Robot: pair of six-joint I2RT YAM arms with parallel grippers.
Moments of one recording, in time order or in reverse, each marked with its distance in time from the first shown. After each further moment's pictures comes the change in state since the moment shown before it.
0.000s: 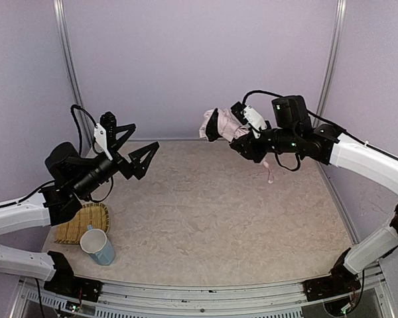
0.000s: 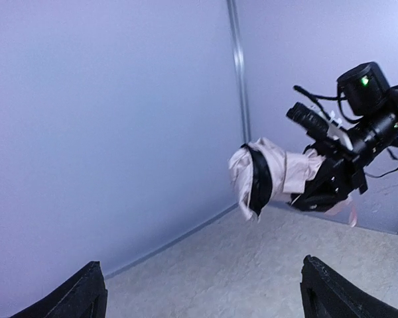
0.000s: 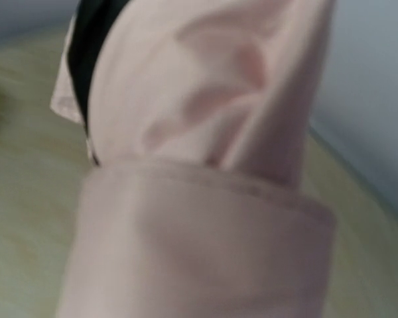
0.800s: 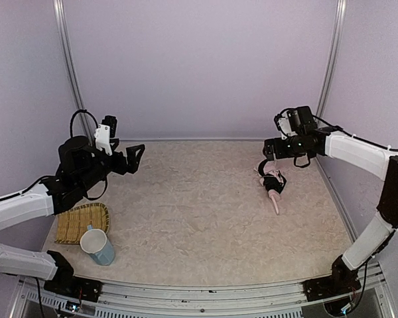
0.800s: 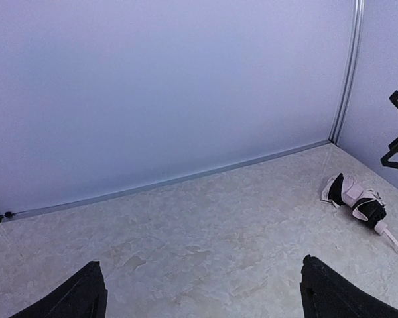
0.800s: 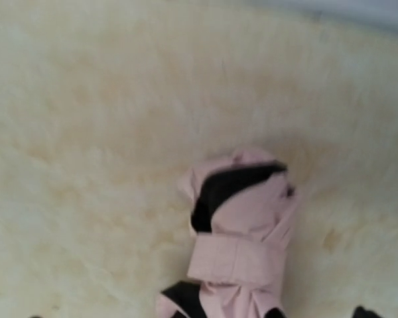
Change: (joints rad) left arm 0.187 0.080 0.049 -0.348 -0.244 -0.171; right arm -0.387 0.175 -0.047 -0.100 0.230 0.359
